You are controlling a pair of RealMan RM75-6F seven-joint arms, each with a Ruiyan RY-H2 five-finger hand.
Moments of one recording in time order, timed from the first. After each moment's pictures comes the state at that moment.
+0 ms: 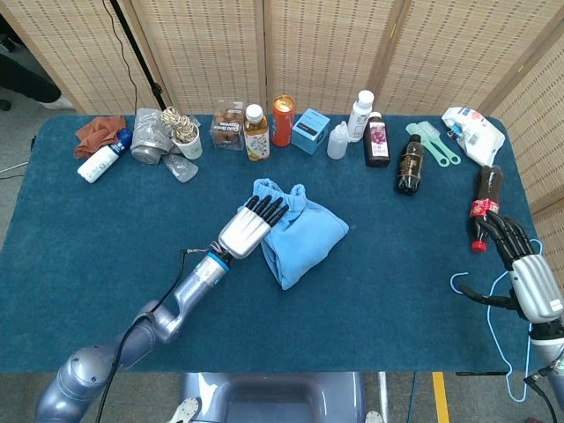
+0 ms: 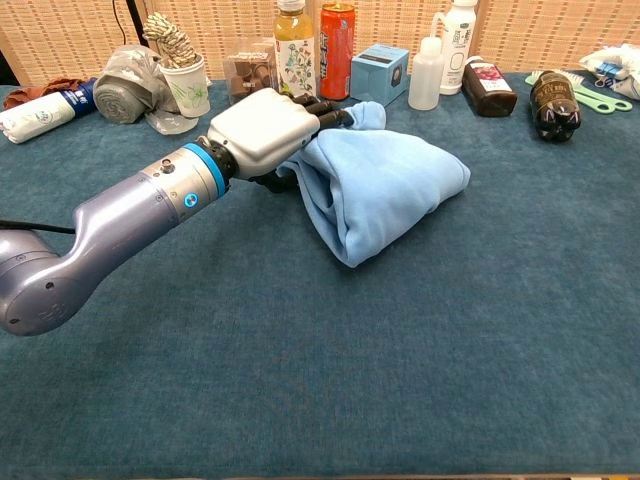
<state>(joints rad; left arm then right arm) -1.00 -2.10 -0.12 -0.50 1.53 1.07 0.13 0.24 -1.15 0.06 -1.29 -1.64 1.58 0.60</state>
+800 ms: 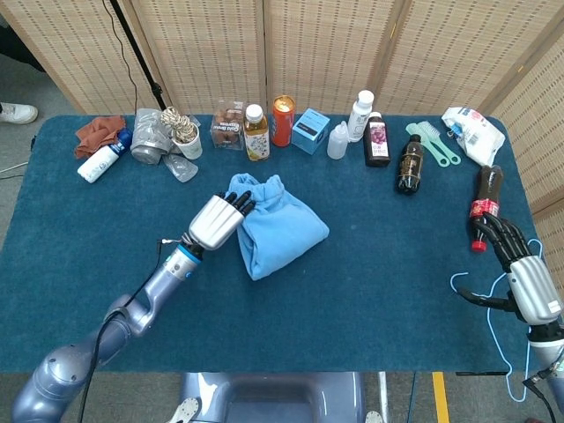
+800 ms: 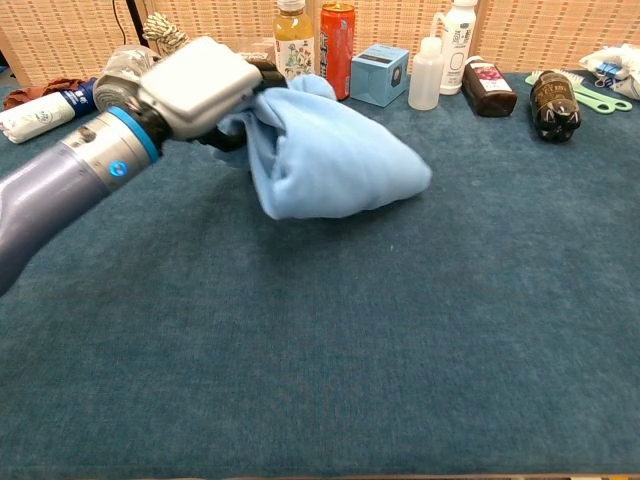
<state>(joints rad) -0.92 -1.98 -0.09 -0.49 1.58 1.26 0.06 0.24 -1.14 0.06 -1.31 -1.66 1.58 0.60</state>
